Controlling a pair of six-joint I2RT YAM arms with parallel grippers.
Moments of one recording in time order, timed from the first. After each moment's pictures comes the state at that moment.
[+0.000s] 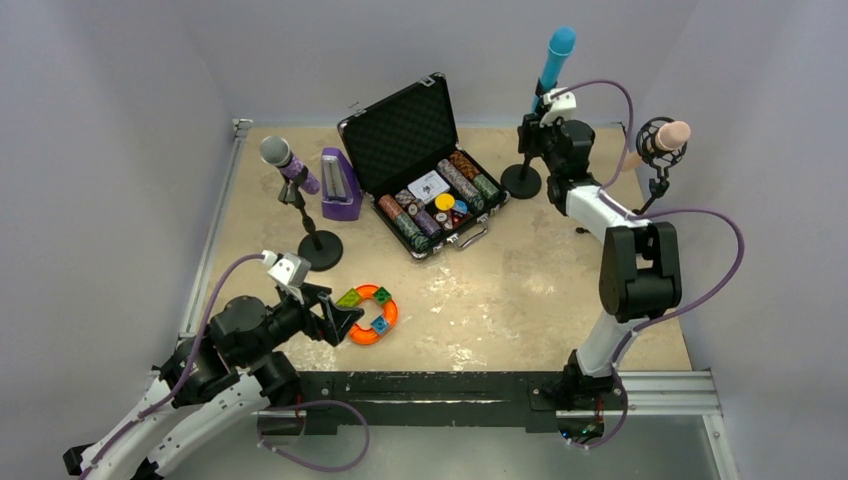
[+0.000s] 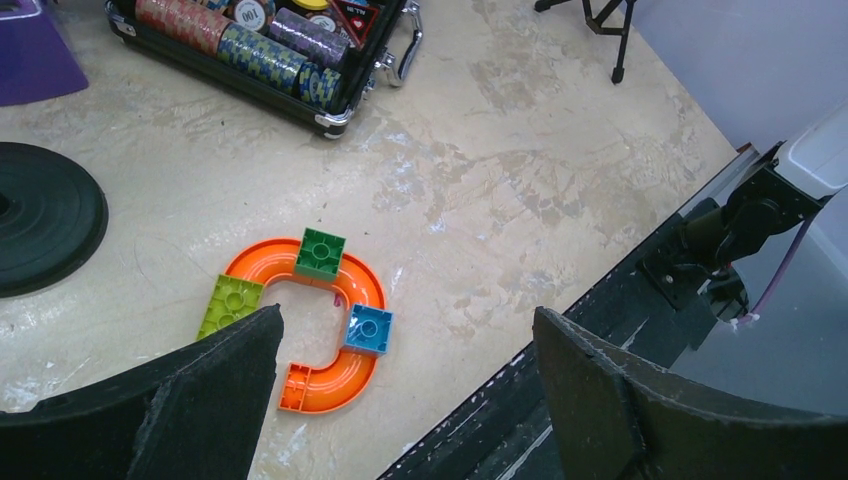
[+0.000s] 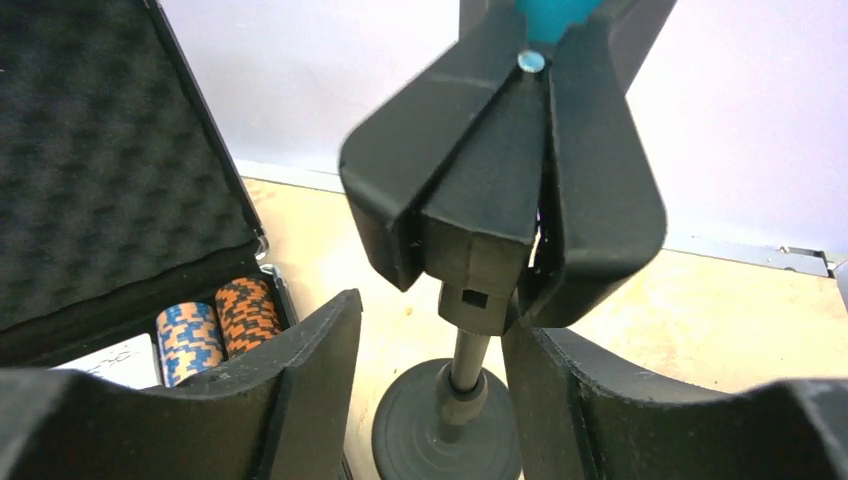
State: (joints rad) left arm -0.87 0.21 0.62 -0.70 -0.12 -0.43; right arm 0.10 1.78 1.20 0.49 -0.07 -0.01
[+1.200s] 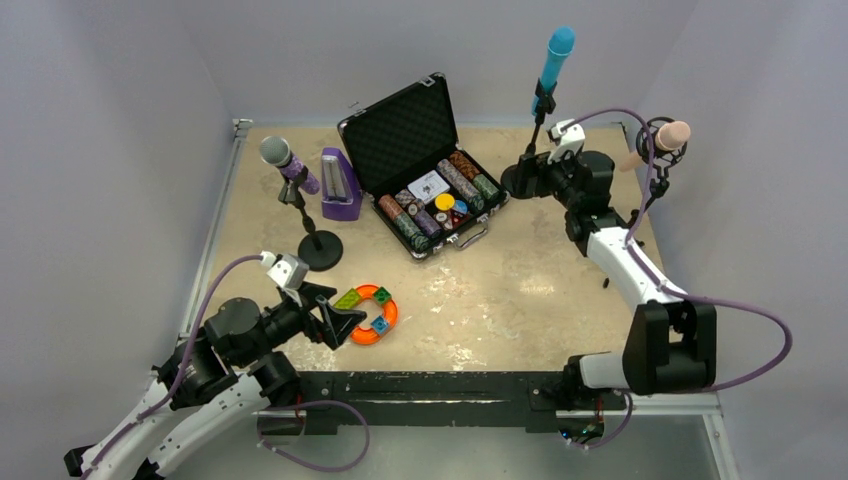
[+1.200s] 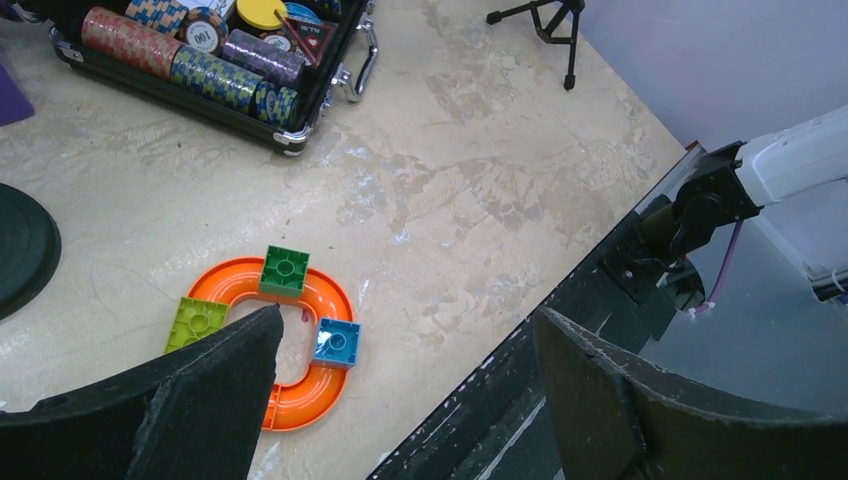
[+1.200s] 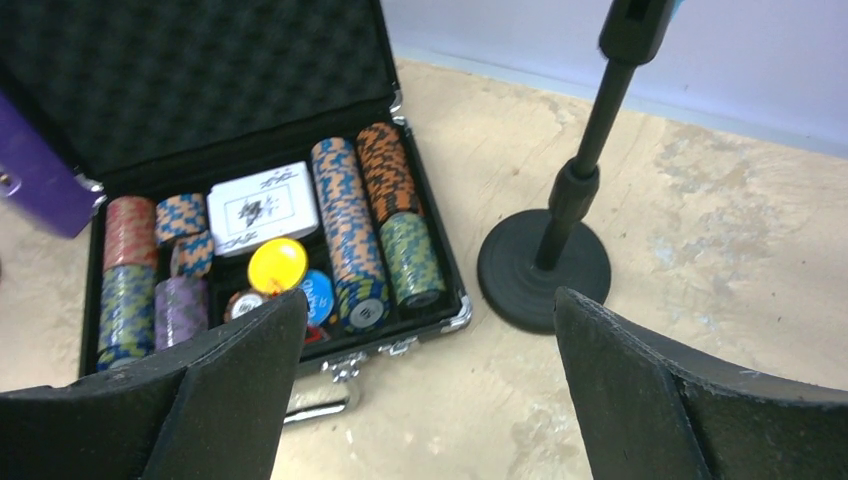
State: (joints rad) left arm -0.87 0.19 0.62 -0.65 -0.05 -0.43; right arm 0.10 1.38 0.93 0.23 -0.25 0.02
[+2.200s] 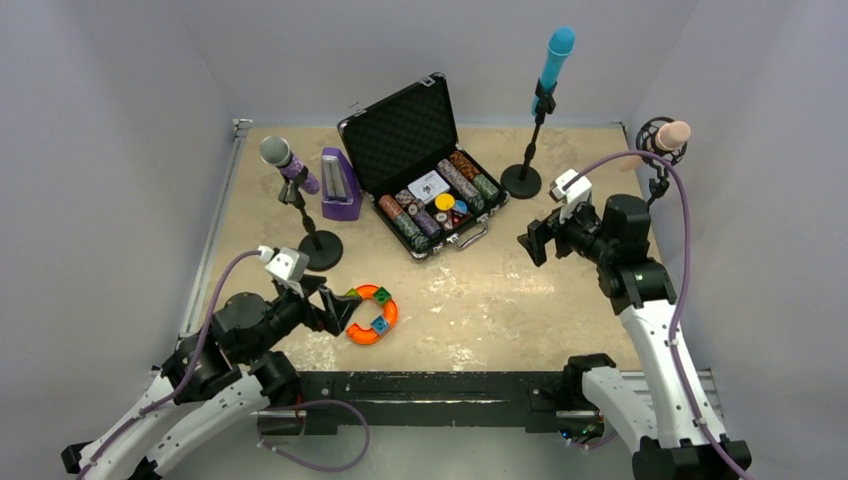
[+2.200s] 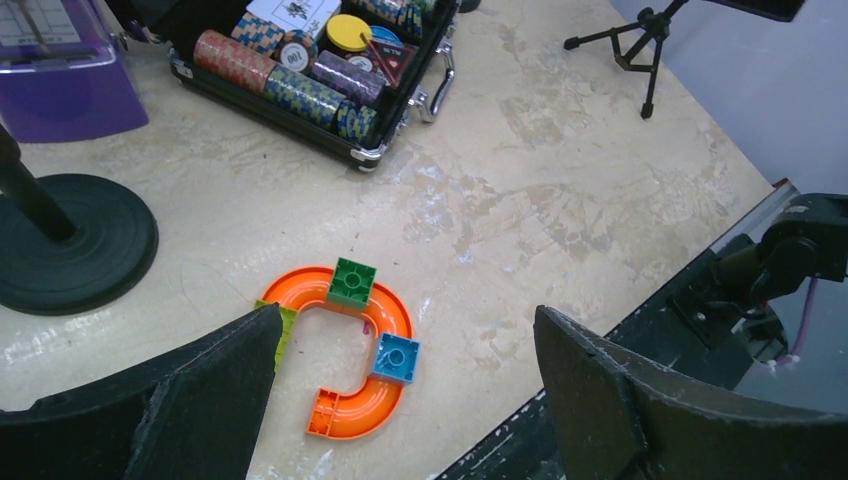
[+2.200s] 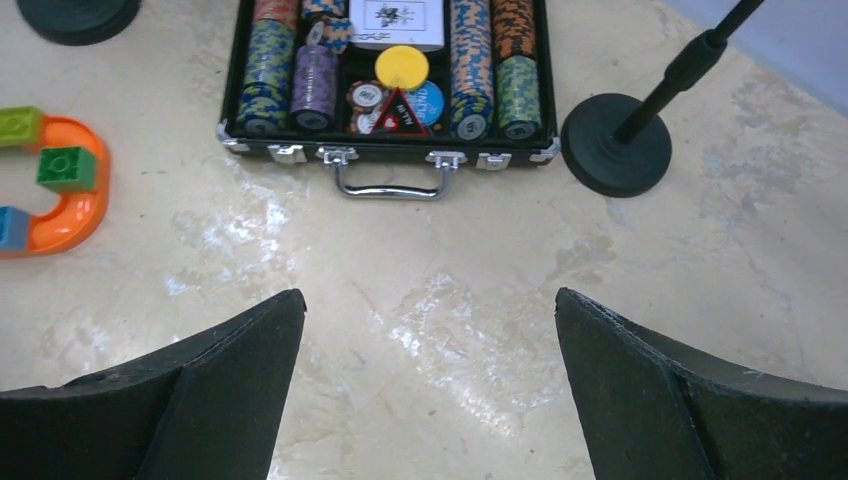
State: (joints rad) left arm -0.87 0.23 0.63 -0.65 -0.20 -0.39; right arm 0.10 0.85 0.88 -0.47 -0.44 -0.28
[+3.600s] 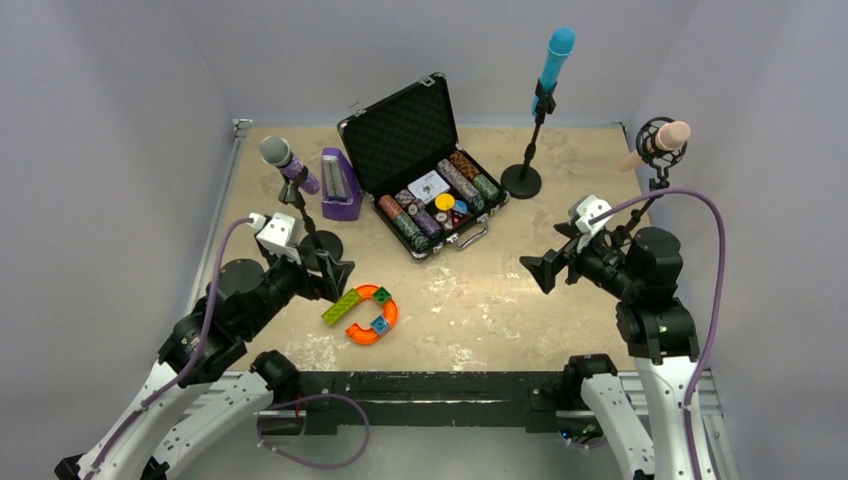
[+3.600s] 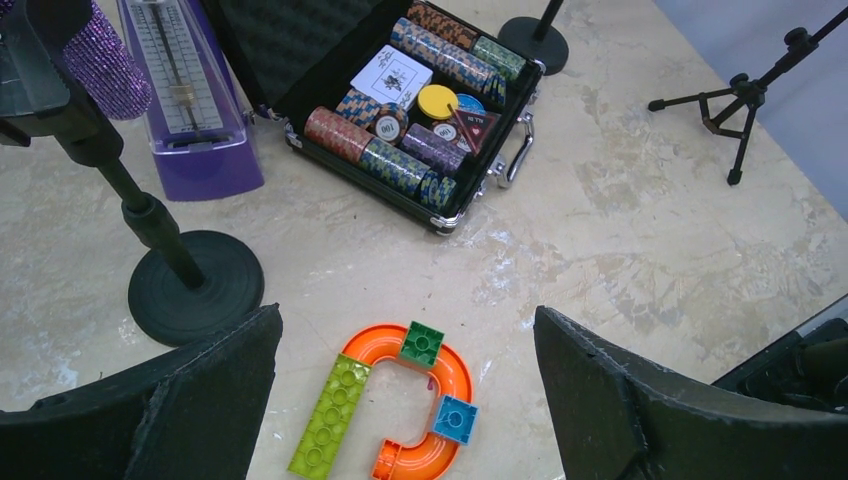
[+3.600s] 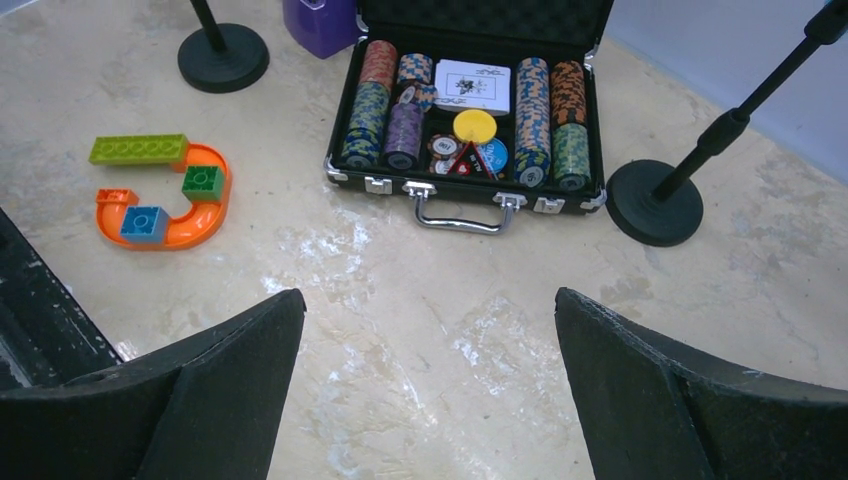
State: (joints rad) left arm -0.68 0.48 0.83 -0.62 -0.19 -0.28; right arm 0.06 0.59 0.90 -0.63 -0.62 -0.25
